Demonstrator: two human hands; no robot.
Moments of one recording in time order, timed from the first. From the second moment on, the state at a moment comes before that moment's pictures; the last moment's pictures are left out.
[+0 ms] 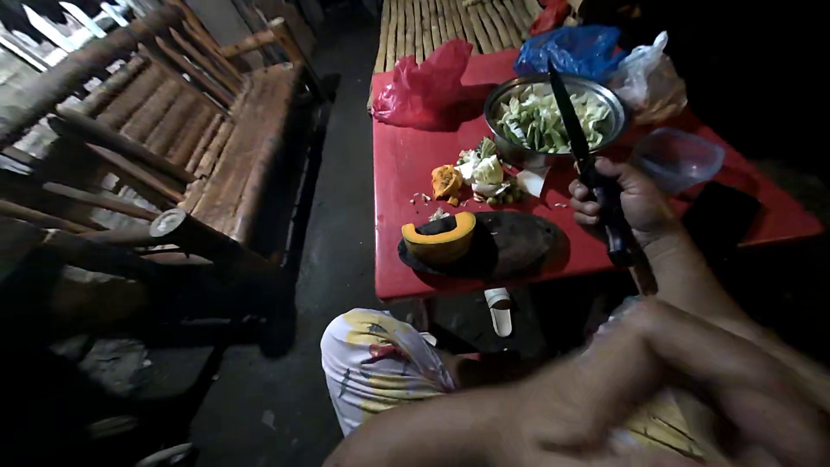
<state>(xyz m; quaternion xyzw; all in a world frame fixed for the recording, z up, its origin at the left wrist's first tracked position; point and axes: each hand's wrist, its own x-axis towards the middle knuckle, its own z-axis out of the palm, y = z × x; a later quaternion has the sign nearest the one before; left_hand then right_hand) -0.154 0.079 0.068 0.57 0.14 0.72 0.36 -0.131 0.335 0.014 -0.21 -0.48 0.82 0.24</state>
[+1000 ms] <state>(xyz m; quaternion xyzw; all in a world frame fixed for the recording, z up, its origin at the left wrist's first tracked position) -0.333 0.135 0.010 0.48 0.69 0.49 0.25 -0.157 0.298 0.008 -0.09 -0.93 0.31 0.19</state>
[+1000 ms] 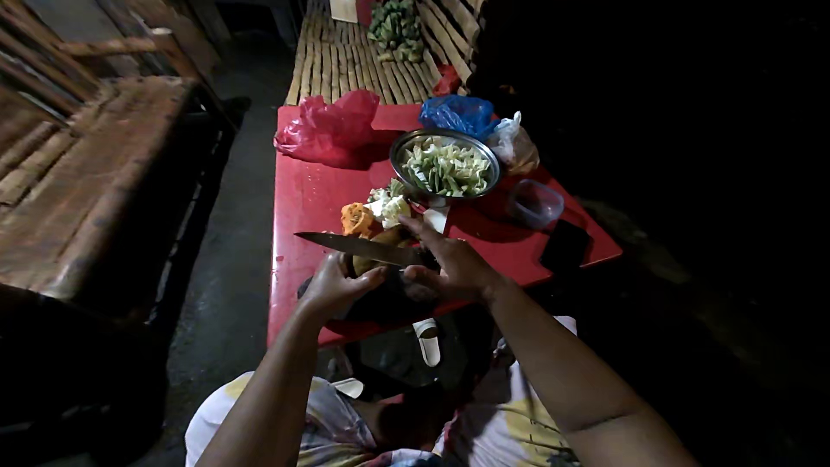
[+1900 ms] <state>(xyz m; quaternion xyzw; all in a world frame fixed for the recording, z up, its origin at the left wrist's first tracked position) -0.352 0.145 0.003 0.46 0.66 0.53 0.27 -0.191 0.321 0.026 -0.08 -0.97 0.21 0.13</state>
